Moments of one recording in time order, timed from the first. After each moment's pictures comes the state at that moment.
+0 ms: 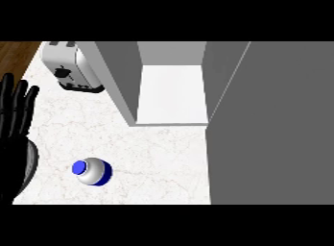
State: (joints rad) left arm -0.01 0.09 0.01 -2.10 -0.01 0.01 0.01; right arm -0.02 -0.10 0.00 -2.10 0.03 0.03 -0.02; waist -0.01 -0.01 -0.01
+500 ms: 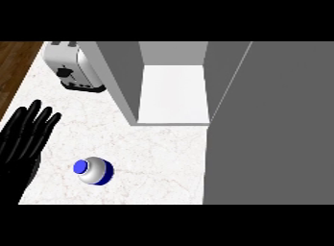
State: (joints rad) left arm 0.13 0.18 0.01 -2.12 0.28 -0.25 0.05; right arm 0.13 -0.07 0.04 -2.21 -0.11 0.07 0.11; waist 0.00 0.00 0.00
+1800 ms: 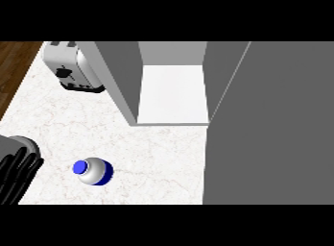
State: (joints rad) left arm 0.46 0.14 0.12 -2.14 0.29 -0.43 0.01; right arm 0.62 -0.05 0.20 -2.47 -0.12 0.17 0.10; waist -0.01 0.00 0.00
